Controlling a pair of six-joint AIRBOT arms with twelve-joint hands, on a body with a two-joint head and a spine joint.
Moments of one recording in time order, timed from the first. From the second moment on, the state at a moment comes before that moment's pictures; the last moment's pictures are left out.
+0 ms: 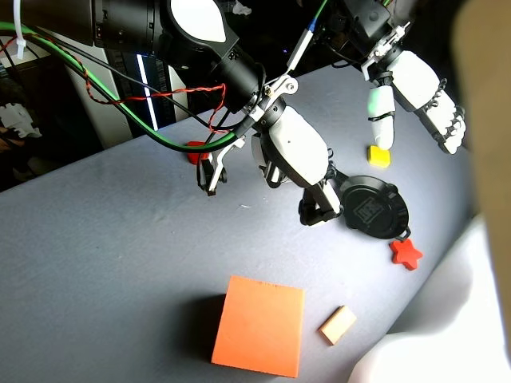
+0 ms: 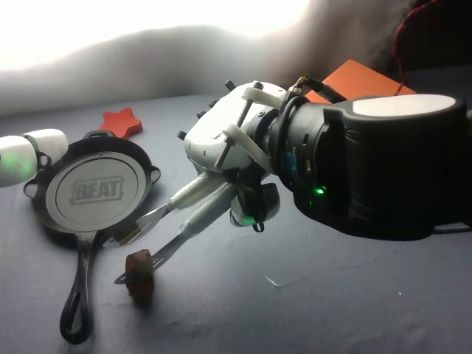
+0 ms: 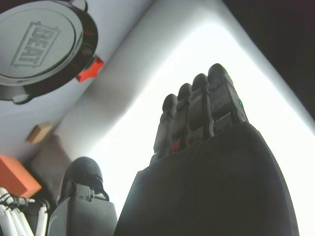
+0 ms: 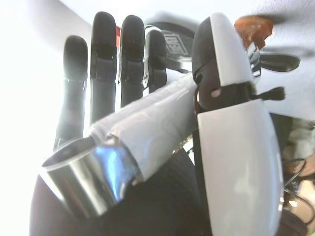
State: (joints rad) left arm 0.54 -0.73 0.72 -1.43 -1.07 1.95; right arm -0.10 -1.44 0.96 -1.16 -0.66 0.00
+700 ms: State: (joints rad) left arm 0.53 -0.73 0.71 -1.43 -1.08 1.95; right arm -0.14 -1.45 0.98 -1.17 -0.65 0.01
